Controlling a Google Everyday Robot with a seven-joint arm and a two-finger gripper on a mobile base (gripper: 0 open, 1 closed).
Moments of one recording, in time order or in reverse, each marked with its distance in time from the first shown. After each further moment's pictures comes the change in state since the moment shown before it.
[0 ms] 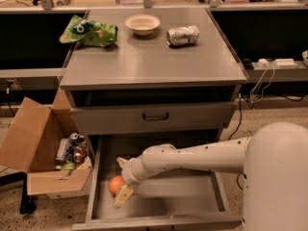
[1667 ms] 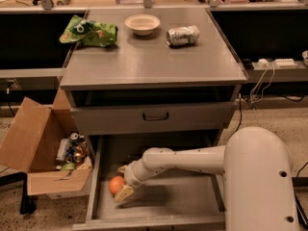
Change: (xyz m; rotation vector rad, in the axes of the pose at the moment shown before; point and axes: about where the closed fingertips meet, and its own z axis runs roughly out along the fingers) arm 0.049 -0.018 0.054 -0.056 -0.002 0.064
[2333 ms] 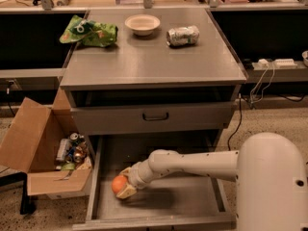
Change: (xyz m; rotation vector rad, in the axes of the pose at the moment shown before) arm 0.004 0.004 -0.012 0.019 -0.032 0.008
